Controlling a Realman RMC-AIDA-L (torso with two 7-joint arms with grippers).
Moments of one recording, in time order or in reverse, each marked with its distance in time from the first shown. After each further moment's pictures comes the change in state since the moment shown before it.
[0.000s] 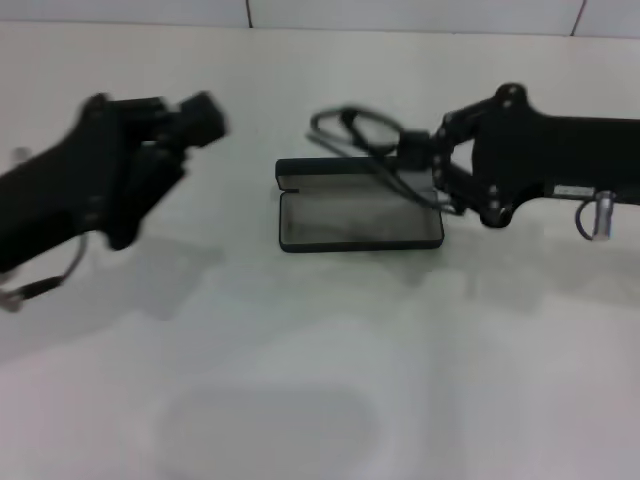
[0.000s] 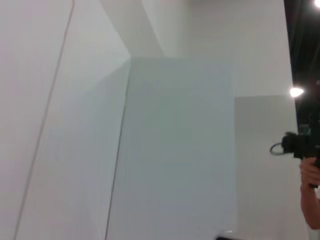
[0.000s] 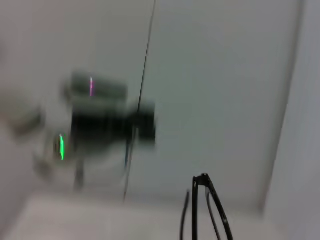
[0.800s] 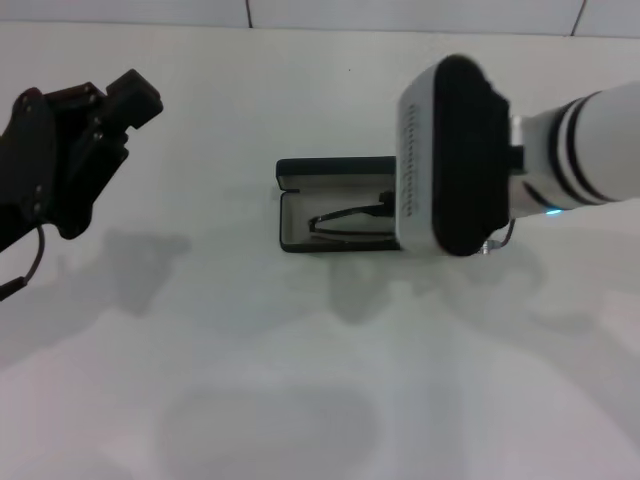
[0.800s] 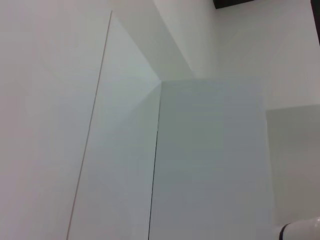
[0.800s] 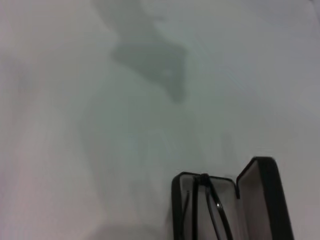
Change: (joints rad) left arm 0.065 0.000 -0.104 -0.011 0.001 0.028 0.033; right arm 0.206 0.009 -0.554 -0.435 -1.187 0.252 0.929
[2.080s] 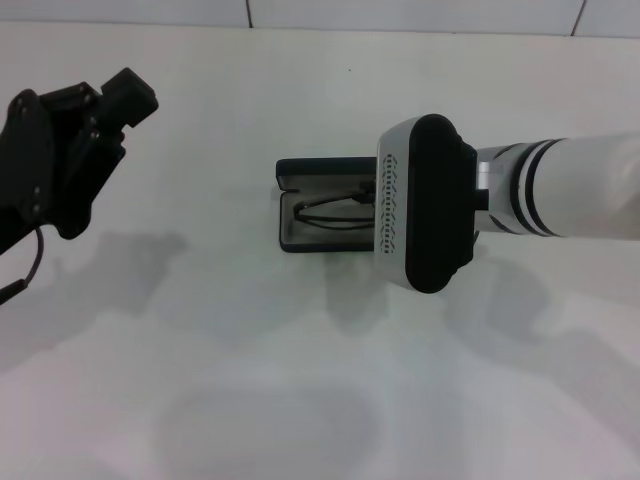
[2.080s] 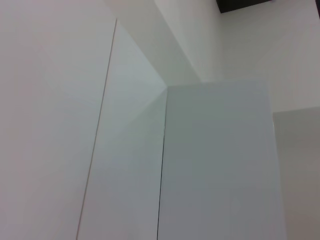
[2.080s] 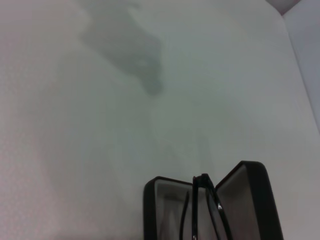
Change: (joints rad) left arm 0.012 -0.012 -0.017 -0.002 -0.002 -0.001 0.016; right arm -0.026 0.000 -0.144 0.177 -0.082 0.373 0.014
